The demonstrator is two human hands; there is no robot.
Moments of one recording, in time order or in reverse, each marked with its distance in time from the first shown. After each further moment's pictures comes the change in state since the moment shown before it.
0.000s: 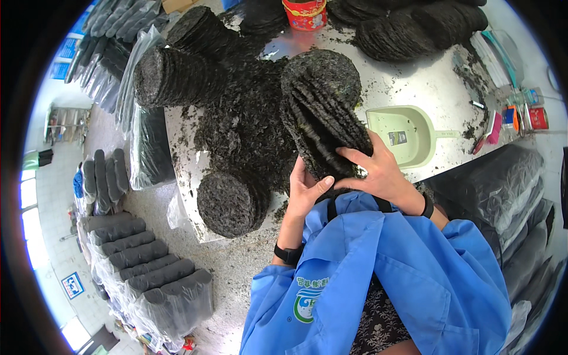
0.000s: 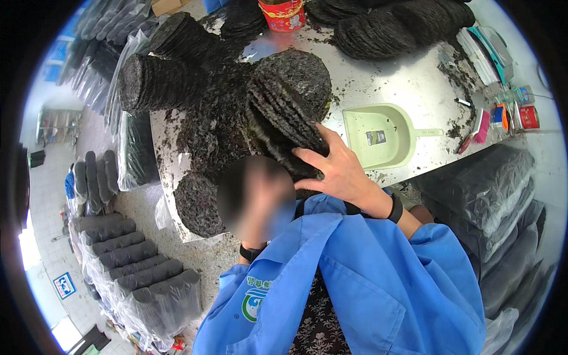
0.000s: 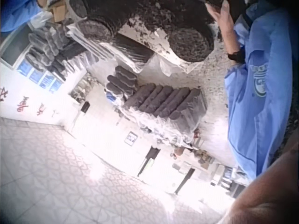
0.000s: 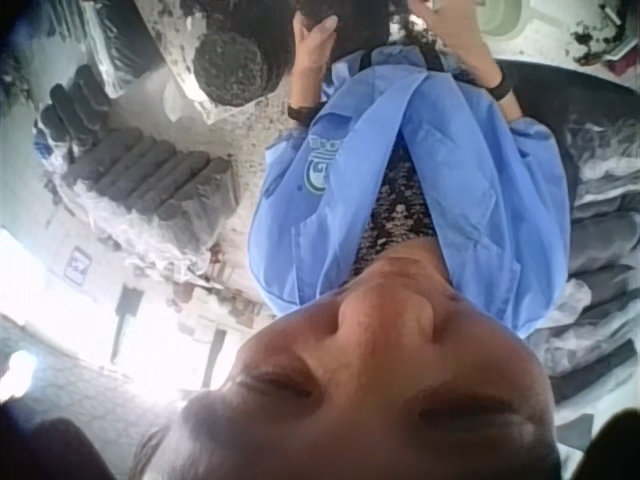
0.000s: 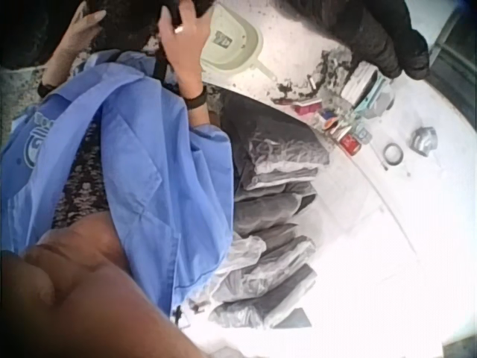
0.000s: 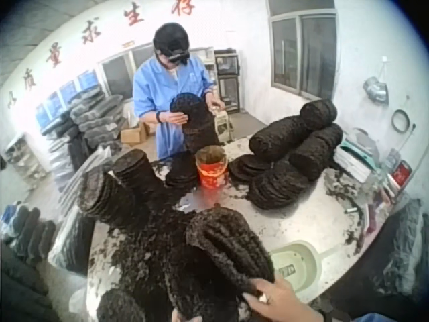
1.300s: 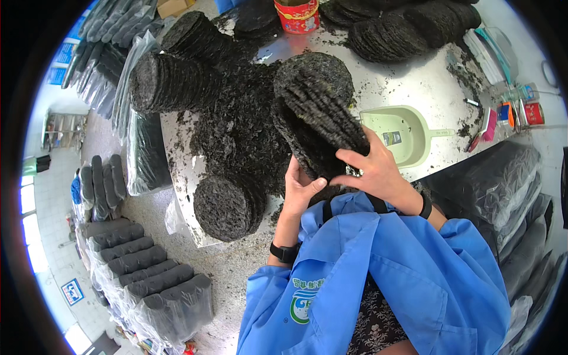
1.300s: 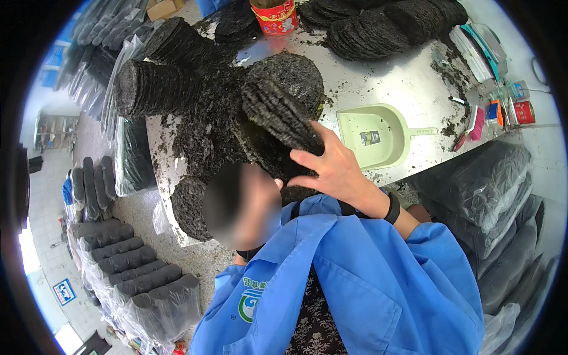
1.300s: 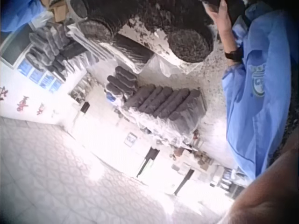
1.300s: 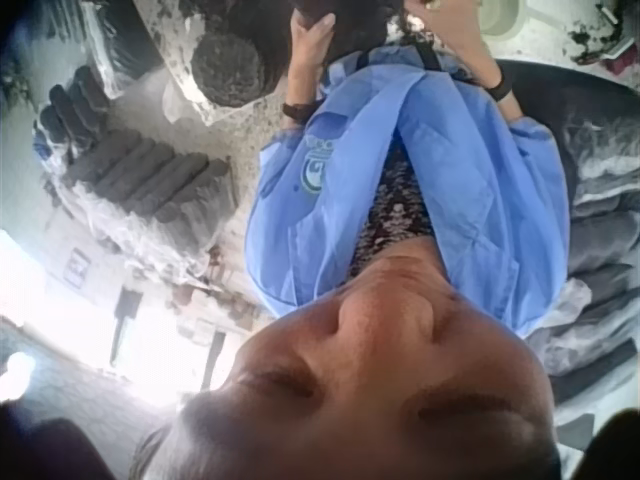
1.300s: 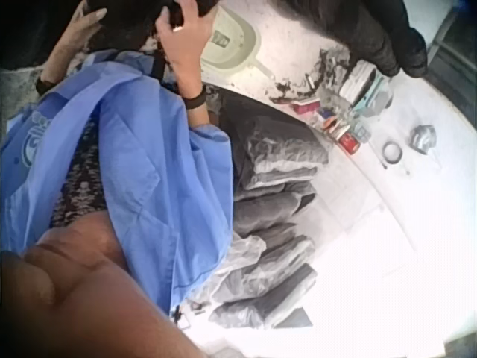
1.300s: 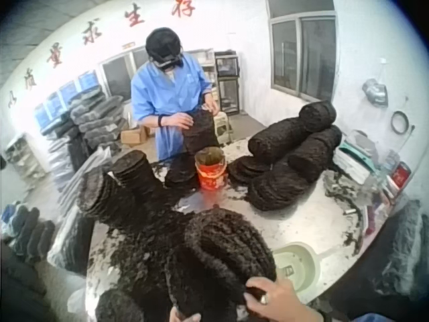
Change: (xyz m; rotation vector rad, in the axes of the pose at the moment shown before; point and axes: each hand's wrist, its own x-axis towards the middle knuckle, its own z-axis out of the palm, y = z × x) left_hand 0.010 -0.025 0.015 -0.948 0.087 -0.167; right_hand 0.004 -0.006 -0.009 -0.029 0.073 0.006
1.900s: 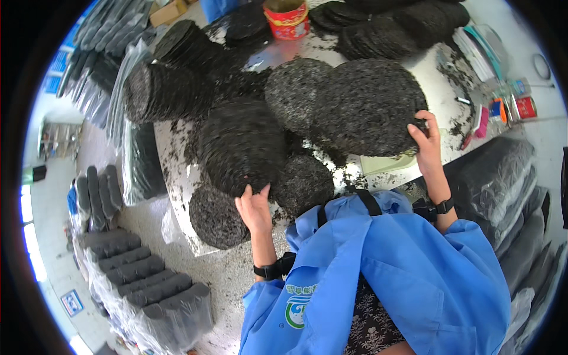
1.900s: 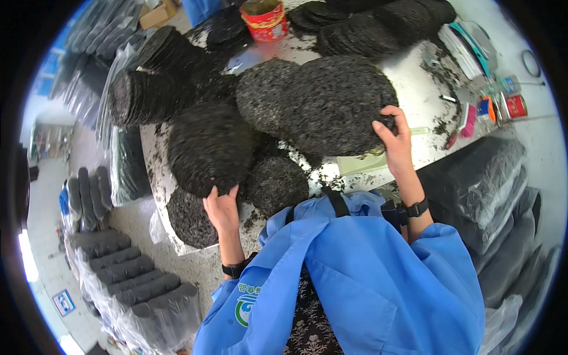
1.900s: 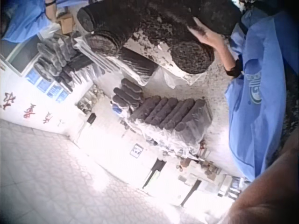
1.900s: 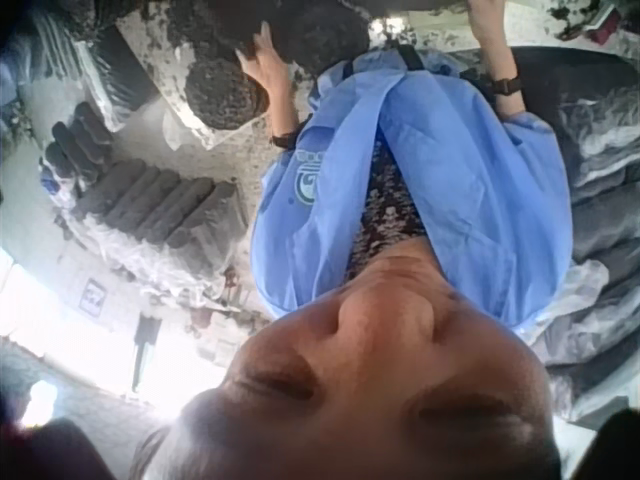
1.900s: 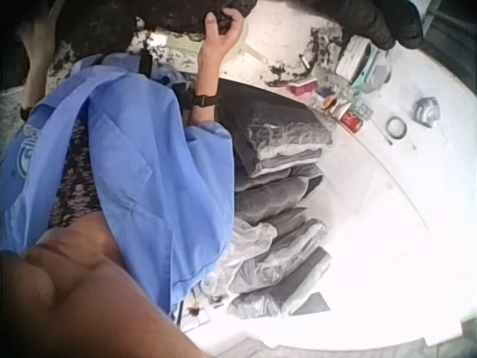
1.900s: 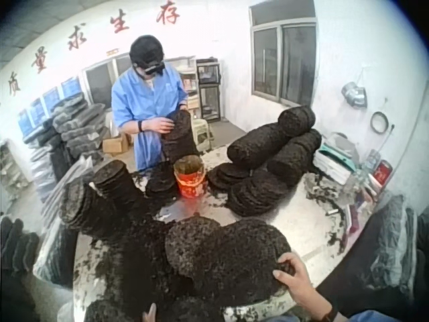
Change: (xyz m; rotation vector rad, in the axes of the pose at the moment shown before) left_hand -0.032 0.017 -0.068 -0.162 0.497 0.190; right_hand -0.045 0.103 -0.049 0.743 0.452 0.683
